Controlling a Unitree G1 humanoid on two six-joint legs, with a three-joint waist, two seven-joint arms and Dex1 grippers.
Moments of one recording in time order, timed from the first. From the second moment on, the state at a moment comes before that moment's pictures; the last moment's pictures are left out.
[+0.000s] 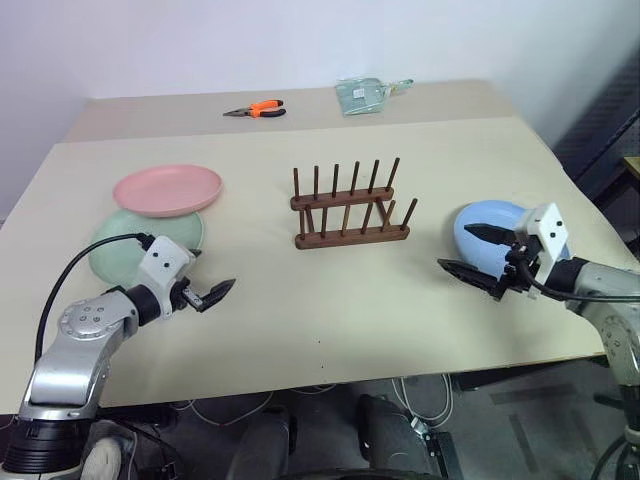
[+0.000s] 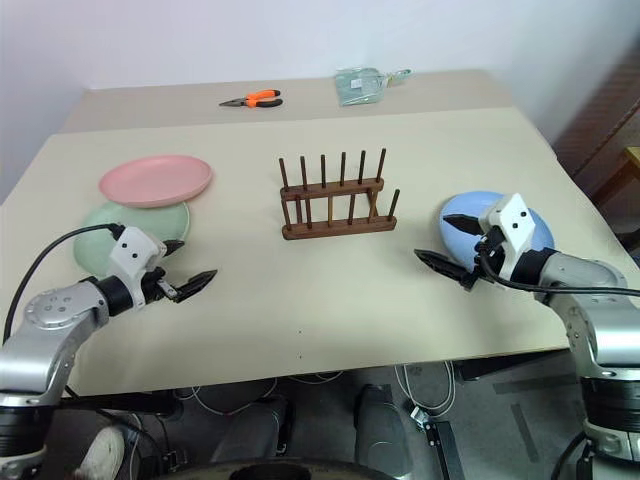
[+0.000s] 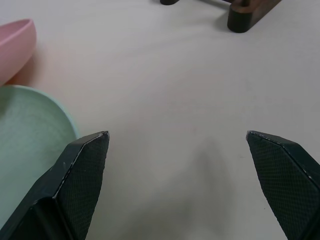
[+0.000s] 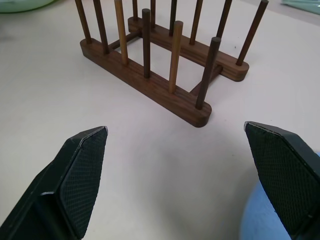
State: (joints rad) left arm -0.02 0.67 0.16 -0.28 -0.26 0.47 -0.69; right arm -0.16 -0.80 -0.23 -0.15 0.48 0.44 0.92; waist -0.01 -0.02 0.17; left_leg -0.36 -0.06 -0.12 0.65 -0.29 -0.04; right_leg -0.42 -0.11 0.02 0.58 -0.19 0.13
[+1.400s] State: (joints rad) left arm -0.72 0.34 -0.25 0.65 -0.04 -0.04 -1.15; right arm 0.02 -0.74 -0.19 -0.56 0.50 0.63 0.69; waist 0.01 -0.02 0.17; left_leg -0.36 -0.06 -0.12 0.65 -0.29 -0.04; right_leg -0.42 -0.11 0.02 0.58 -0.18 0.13
